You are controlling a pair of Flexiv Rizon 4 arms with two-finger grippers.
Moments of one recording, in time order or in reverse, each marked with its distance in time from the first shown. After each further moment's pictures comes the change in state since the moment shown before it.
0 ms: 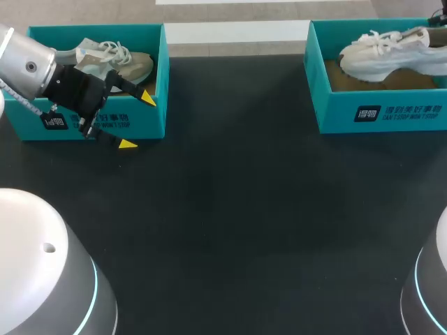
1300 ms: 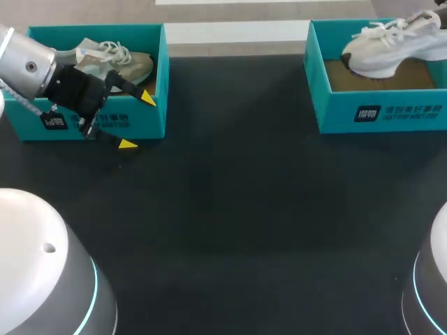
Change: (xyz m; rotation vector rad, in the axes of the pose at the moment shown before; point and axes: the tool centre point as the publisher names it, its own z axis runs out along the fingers) left arm 0.000 0.000 0.000 0.000 0.000 0.000; right arm -0.009 -0.007 -0.084 -0.071 0.090 -0.293
